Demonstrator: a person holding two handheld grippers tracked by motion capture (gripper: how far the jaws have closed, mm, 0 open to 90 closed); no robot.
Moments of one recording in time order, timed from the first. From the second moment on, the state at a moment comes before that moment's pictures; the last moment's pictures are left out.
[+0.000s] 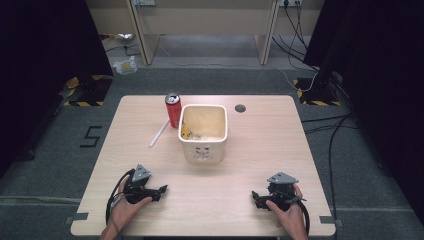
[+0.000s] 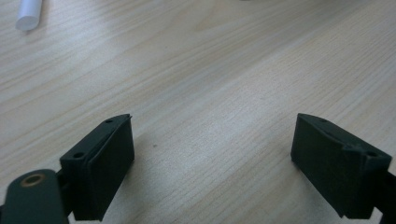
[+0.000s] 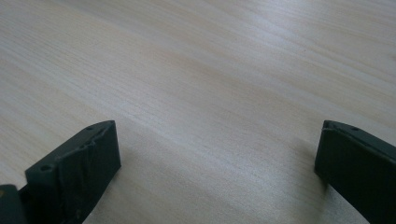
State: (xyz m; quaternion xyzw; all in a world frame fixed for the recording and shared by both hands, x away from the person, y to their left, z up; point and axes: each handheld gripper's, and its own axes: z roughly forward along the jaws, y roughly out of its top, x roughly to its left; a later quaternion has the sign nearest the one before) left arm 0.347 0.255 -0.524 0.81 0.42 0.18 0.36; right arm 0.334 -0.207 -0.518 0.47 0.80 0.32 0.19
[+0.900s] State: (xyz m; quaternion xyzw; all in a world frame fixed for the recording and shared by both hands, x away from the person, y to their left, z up) left arm 0.371 0.261 -0.503 0.78 0.45 0.18 0.40; right arm 0.334 -0.207 -0.518 0.47 0.80 0.32 0.19
